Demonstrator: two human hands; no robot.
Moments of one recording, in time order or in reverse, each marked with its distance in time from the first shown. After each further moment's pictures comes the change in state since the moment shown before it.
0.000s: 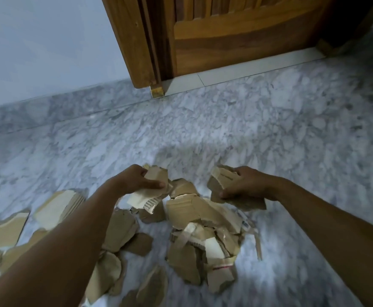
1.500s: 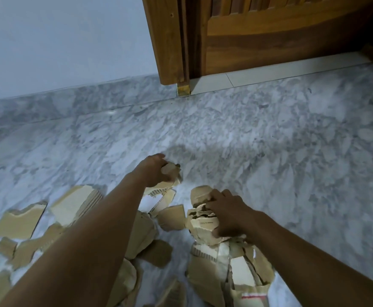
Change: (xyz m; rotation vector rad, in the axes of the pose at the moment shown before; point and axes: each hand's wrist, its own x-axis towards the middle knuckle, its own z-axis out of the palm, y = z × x) left_hand 0.052 -0.025 -0.012 0.398 0.192 0.154; right_hand 0.078 -0.015 0.116 -1.014 -0.013 -0.287
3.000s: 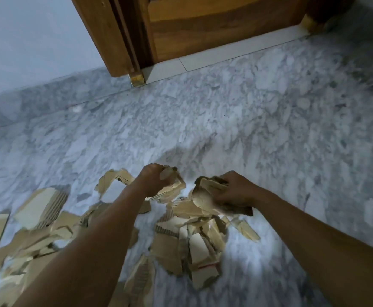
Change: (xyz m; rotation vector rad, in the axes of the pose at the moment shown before) left_hand -0.032 0.099 0.065 -0.095 -0.078 0.084; right_hand -0.098 0.092 0.014 0.864 0.147 0.363
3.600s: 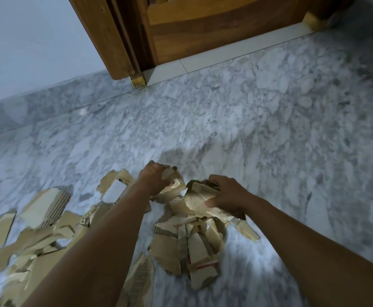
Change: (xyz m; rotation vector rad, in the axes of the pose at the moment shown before) left_hand 0.007 0.006 0.010 0.127 0.081 -0.082; right_hand 0.003 0.005 0.022 0.045 0.010 -0.158
